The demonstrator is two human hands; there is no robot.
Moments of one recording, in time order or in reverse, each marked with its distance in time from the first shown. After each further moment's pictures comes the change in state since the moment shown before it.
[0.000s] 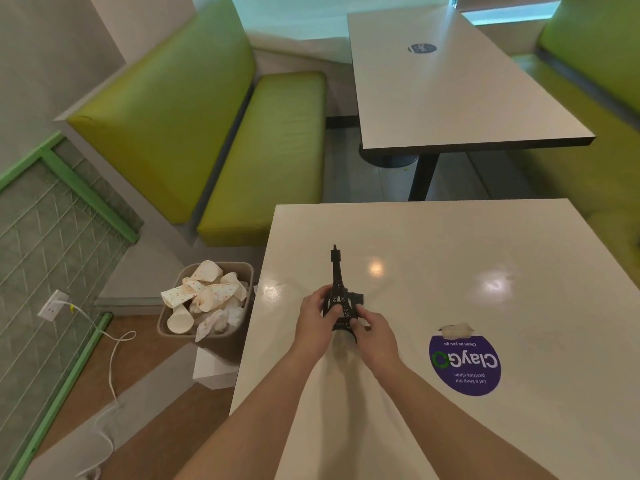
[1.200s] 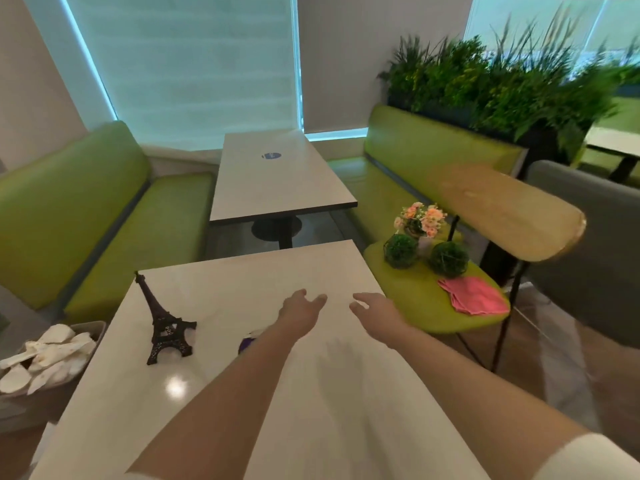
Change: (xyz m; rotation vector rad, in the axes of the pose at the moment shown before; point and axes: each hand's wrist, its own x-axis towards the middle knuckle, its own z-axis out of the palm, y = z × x) left_hand -0.207 0.179 0.289 0.505 -0.206 0.031; right_hand -0.159 0.035 -0.420 -0.439 0.223 -0.148
